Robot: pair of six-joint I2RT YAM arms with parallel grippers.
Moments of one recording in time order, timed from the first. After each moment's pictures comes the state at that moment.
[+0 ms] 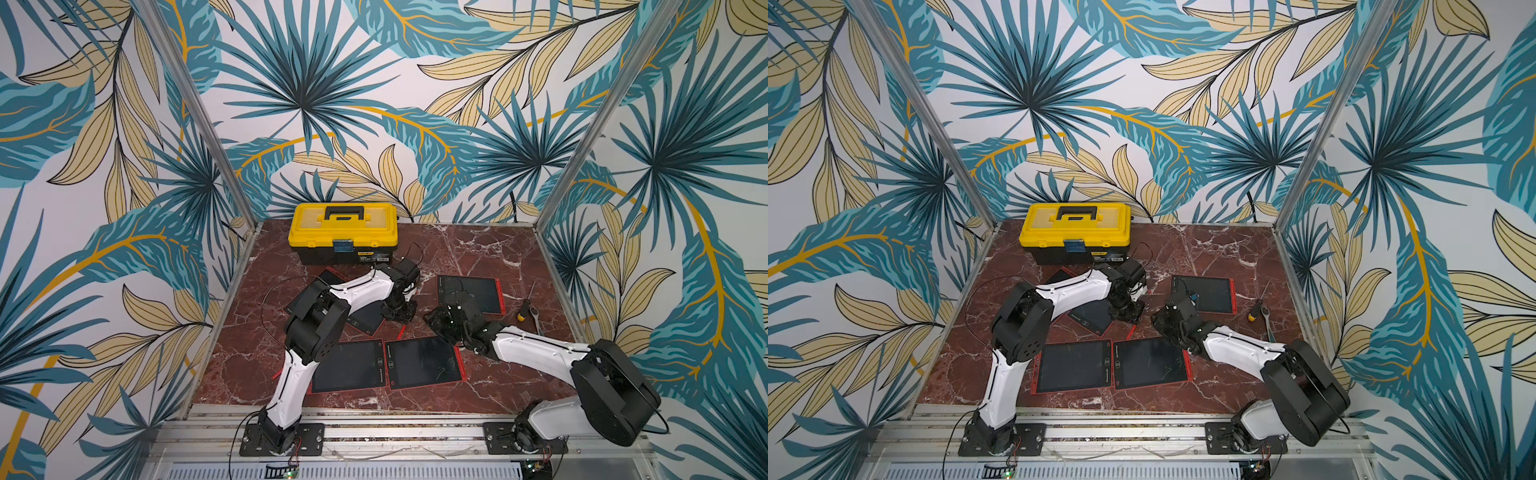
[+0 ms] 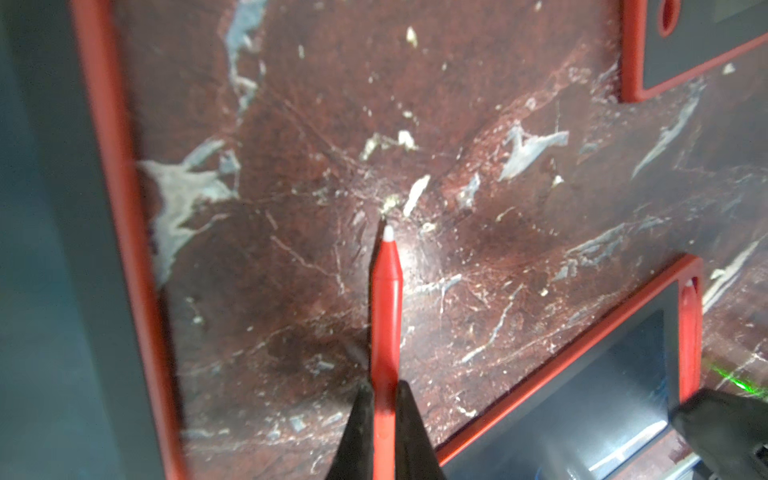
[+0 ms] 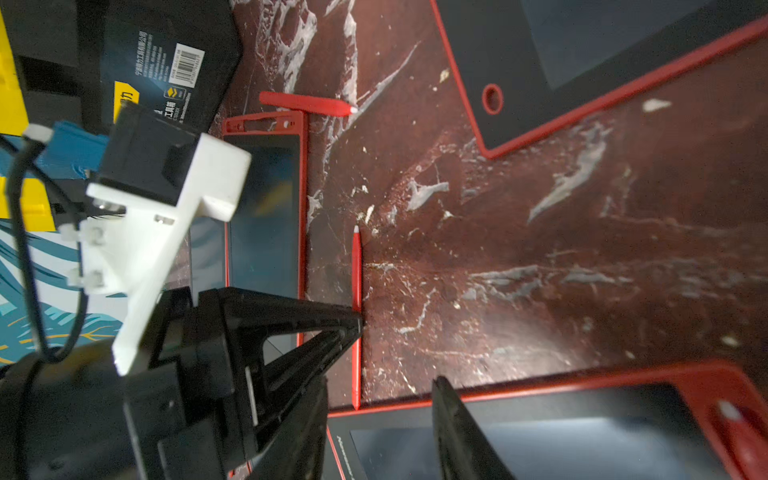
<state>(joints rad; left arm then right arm) -0.67 2.16 1.63 -0.86 0.27 -0.33 0.59 1.46 0.65 0.04 -0.03 1.19</state>
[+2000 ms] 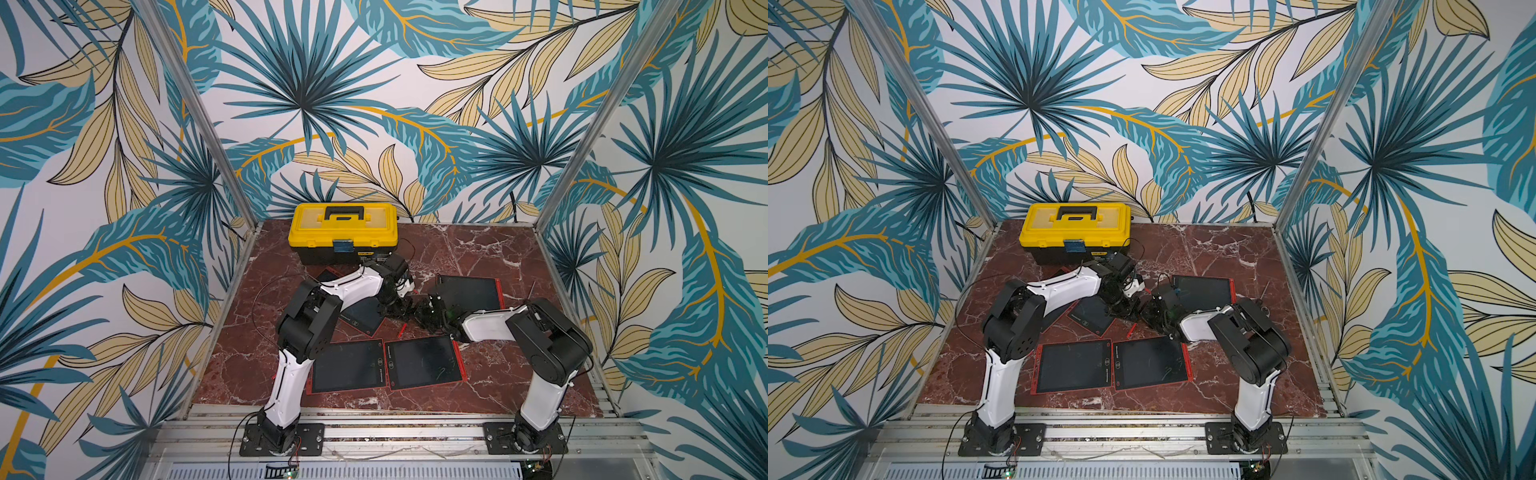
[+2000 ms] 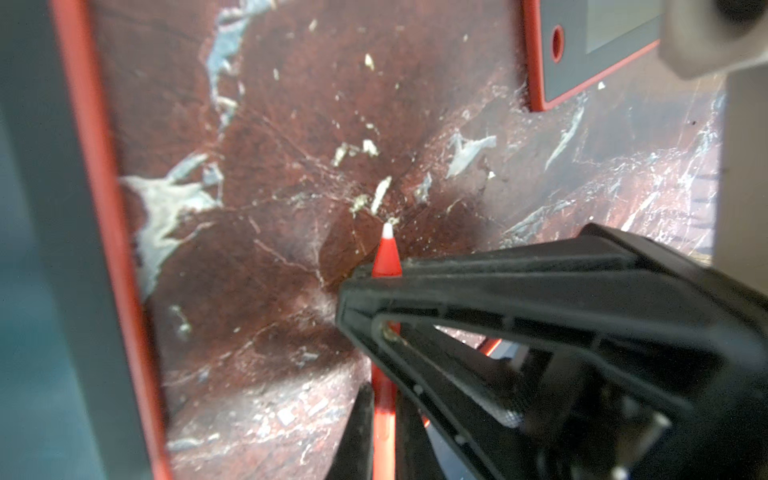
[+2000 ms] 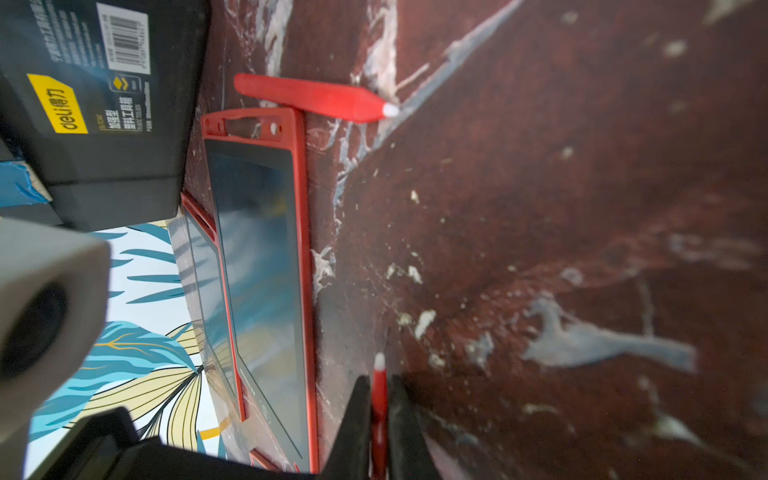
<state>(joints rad) -0.61 2.12 1.57 -0.79 0.46 -0.28 0.56 1.84 0.80 0.32 -0.16 1.23</state>
